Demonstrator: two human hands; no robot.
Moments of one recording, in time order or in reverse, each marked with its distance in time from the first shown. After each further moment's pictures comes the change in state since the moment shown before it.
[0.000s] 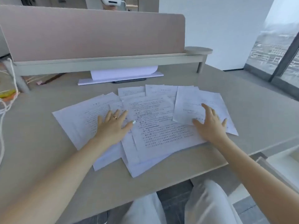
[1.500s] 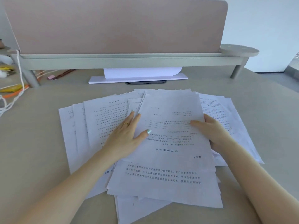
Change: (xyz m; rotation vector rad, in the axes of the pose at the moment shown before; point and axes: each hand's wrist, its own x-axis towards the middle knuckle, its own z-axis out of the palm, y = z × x) left_hand 0.051 0.005 0.008 -0.254 0.001 -0.007; right_hand 0.096 -0.065 0.034 0.861 -0.450 0.224
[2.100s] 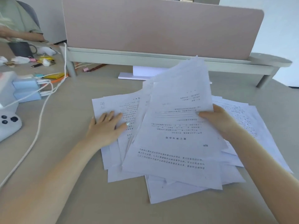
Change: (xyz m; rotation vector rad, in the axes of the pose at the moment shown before) left_hand -0.047 -0.095 -0.049 0.272 0.029 -0.347; right_hand 0.005 -0.028 0.045 -0.193 -0.110 -0.161
